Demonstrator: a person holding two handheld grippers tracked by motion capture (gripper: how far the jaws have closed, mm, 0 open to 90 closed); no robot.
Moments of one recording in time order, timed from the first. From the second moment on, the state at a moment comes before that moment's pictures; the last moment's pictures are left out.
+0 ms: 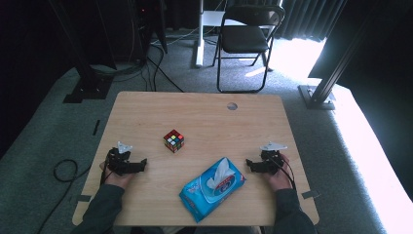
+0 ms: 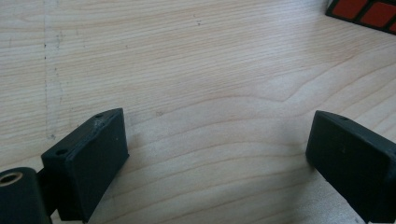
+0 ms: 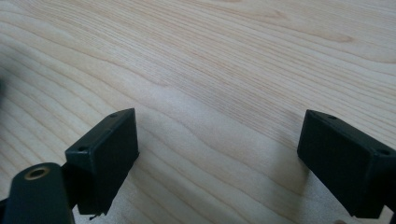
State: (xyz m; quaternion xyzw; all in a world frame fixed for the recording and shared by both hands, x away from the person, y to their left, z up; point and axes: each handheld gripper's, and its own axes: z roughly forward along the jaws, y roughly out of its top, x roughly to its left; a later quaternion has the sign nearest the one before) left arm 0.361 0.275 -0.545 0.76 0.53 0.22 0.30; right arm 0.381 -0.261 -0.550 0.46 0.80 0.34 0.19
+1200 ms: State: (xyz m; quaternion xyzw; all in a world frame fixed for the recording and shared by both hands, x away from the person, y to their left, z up) left arm 0.371 0.251 -0.503 0.77 0.50 0.20 0.34; right arm 0.383 -0.261 -0.550 0.46 0.80 0.34 0.19
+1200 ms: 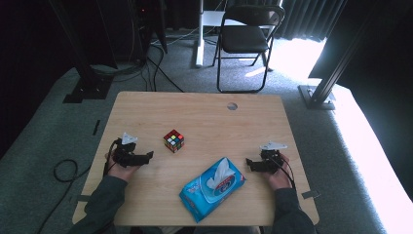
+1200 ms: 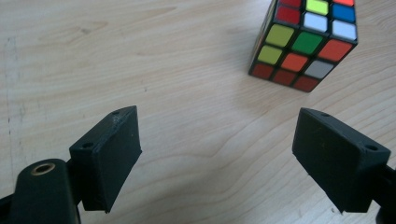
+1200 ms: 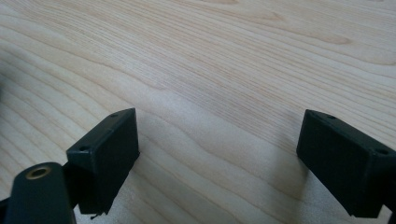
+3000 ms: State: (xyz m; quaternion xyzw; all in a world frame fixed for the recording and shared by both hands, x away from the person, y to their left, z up) left arm 0.399 0.200 -0.493 0.80 0.45 0.19 0.35; right arm 0.383 -0.261 -0.550 0.46 0.80 0.34 0.19
